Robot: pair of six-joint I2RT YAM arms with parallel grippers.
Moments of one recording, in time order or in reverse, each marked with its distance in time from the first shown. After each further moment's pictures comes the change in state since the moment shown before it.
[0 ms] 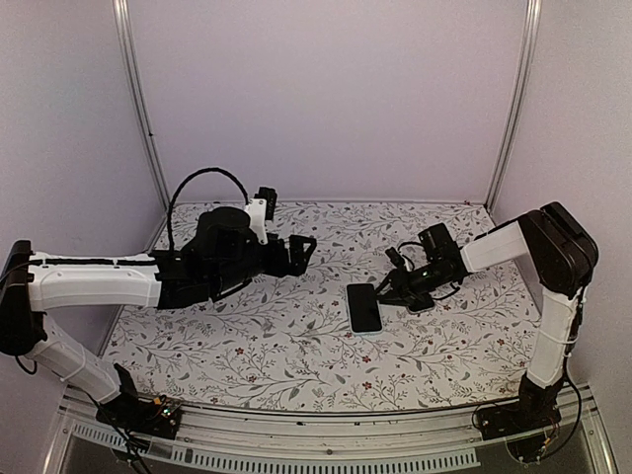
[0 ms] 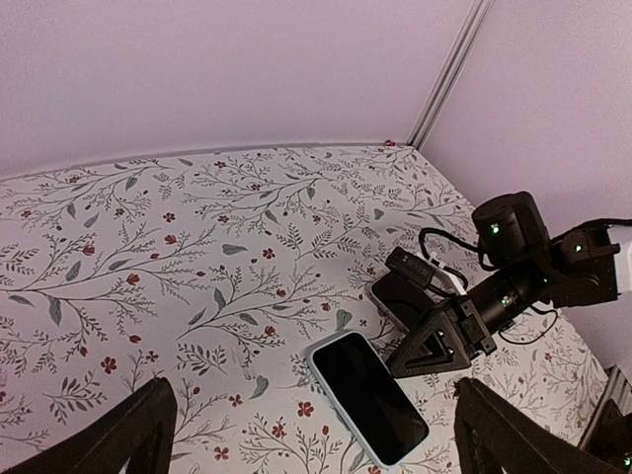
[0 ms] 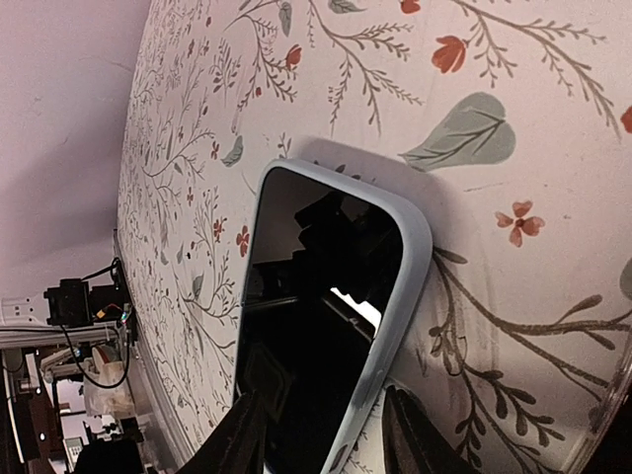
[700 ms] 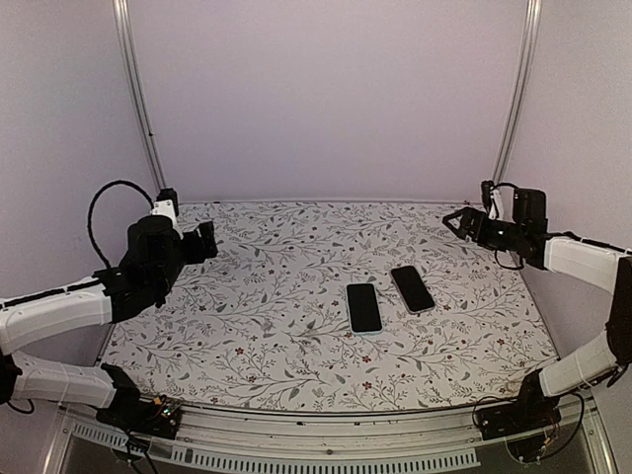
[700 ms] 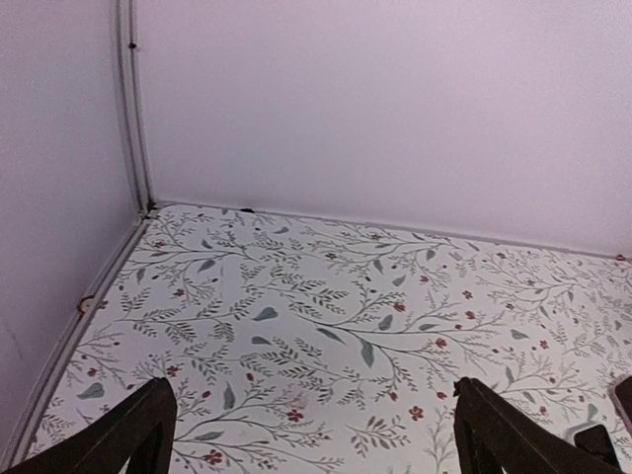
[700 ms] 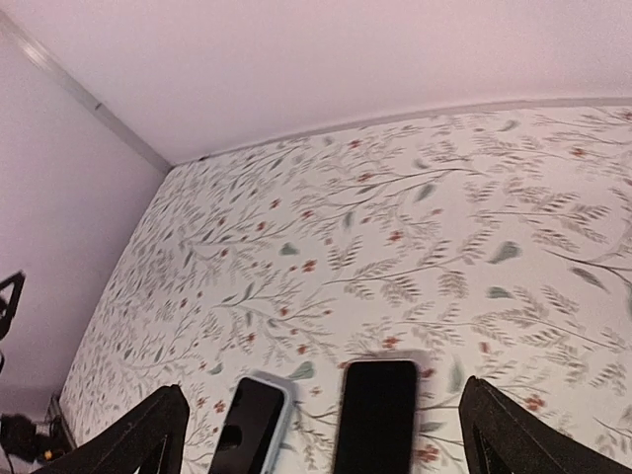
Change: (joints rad) left arm 0.300 -0.301 -0.251 -0.006 -0.294 0.125; right arm -0.273 -0.550 -0.136 0.103 0.266 -0.074
